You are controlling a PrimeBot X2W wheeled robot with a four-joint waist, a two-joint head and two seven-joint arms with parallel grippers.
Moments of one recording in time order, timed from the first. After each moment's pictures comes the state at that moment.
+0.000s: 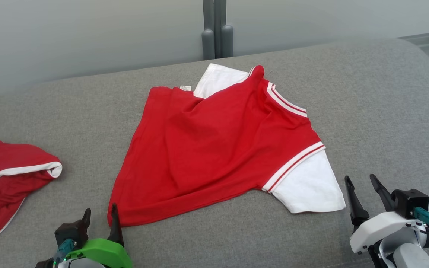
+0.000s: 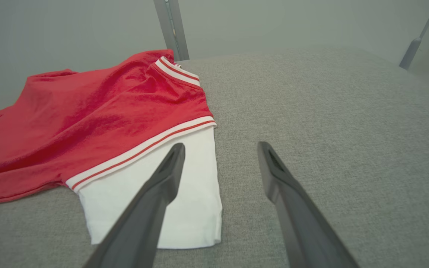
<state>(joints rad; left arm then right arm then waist) -0.16 0.05 -0.02 0.65 -0.24 -0.03 -0.26 -0.13 -0.18 0.06 0.46 0.28 0.13 -0.25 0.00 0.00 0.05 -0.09</state>
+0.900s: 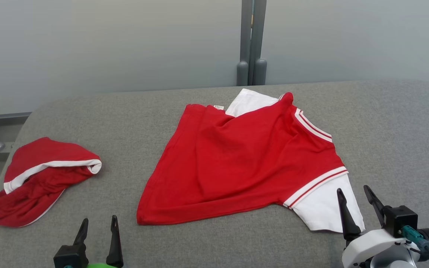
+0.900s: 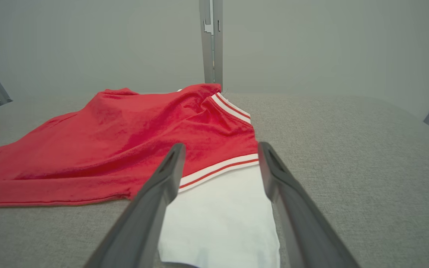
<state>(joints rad) 0.05 0.05 -0.01 0.36 -0.14 -0.03 -0.26 -0.03 -0.08 -0.02 0.35 0.09 0.13 -0.26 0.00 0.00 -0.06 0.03</state>
